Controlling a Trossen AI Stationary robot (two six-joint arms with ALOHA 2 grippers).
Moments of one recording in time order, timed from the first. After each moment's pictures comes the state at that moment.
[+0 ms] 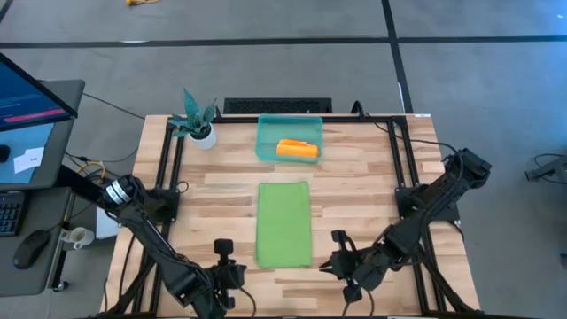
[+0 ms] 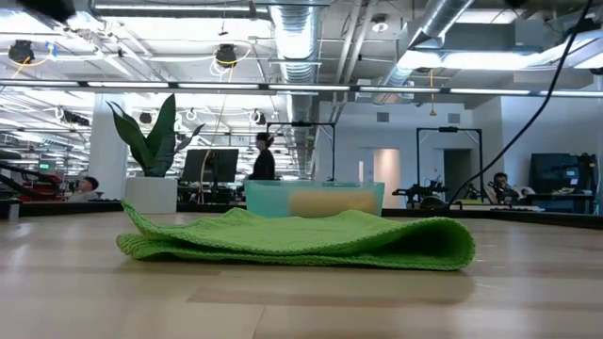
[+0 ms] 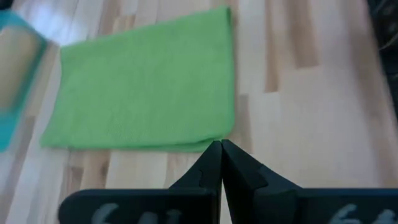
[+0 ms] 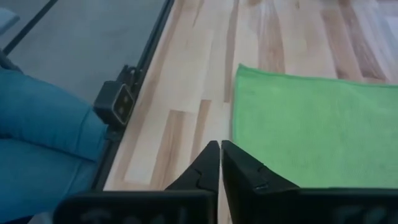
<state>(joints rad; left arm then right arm) -0.88 1.82 1.38 -0.87 -0.71 -0.74 0.78 1.56 1.06 -0.27 0.43 0.37</state>
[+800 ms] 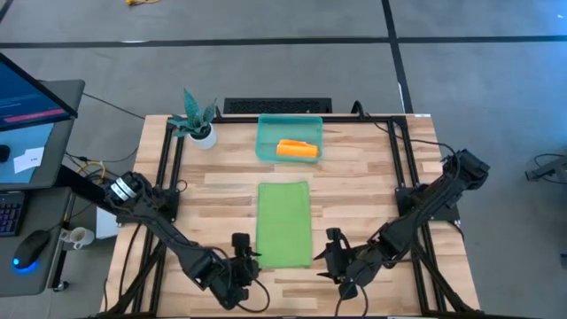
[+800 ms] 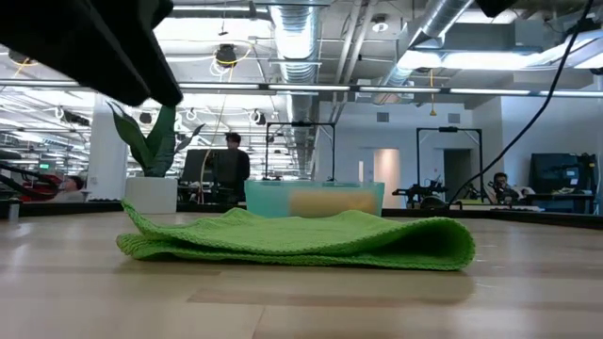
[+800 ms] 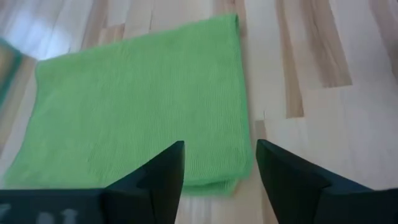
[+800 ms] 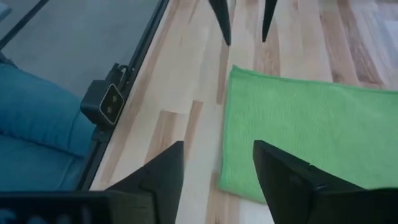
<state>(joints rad) -0.76 1.82 1.21 -0.51 -0.67 -0.53 0.73 1.57 1.06 -0.27 0.39 0.31</state>
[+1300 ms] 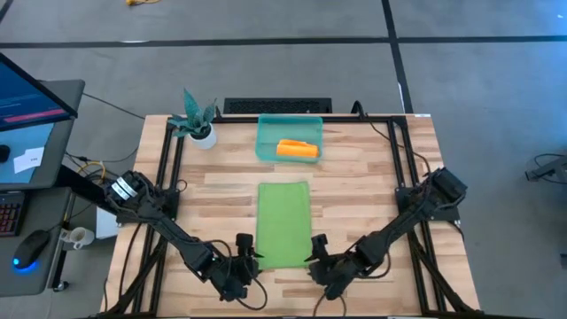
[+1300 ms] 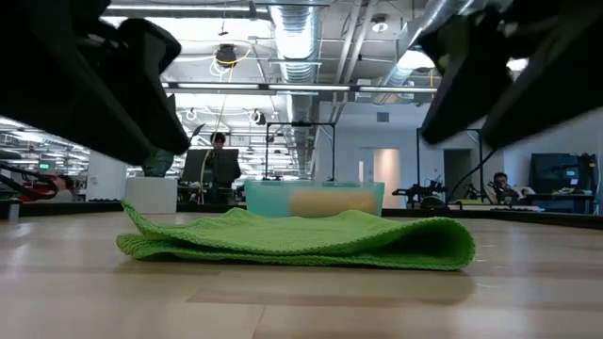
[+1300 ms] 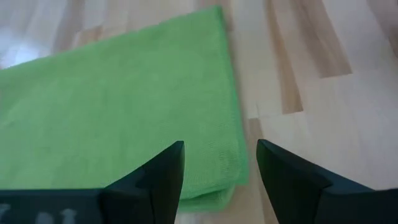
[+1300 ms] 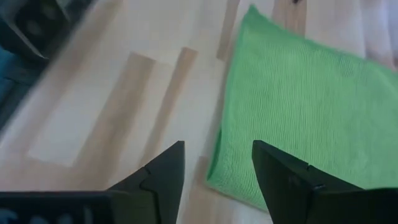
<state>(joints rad) -0.74 1.82 1.04 -0.21 -0.63 -0.40 0.69 1.83 1.07 -0.17 0.39 0.15</state>
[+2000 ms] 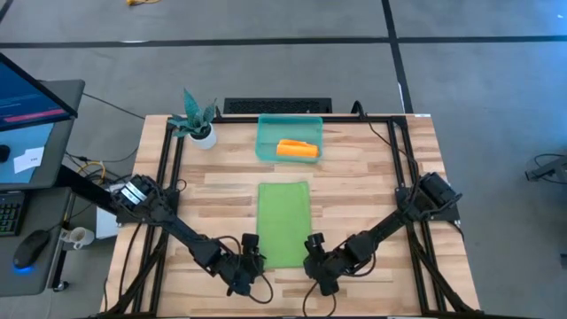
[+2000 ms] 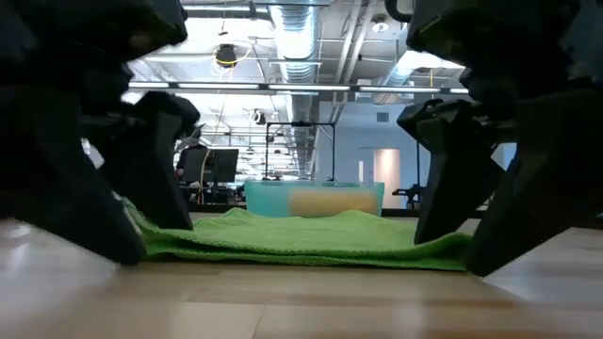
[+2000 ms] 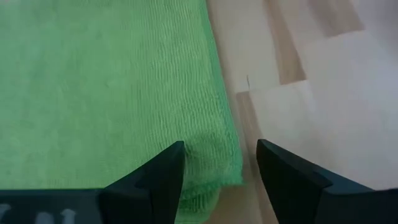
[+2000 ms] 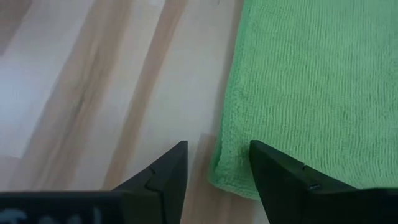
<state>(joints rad) -0.67 1.90 0.97 -0.04 -0.45 -0.34 0.62 1.95 1.09 -0.18 0.26 0.21</state>
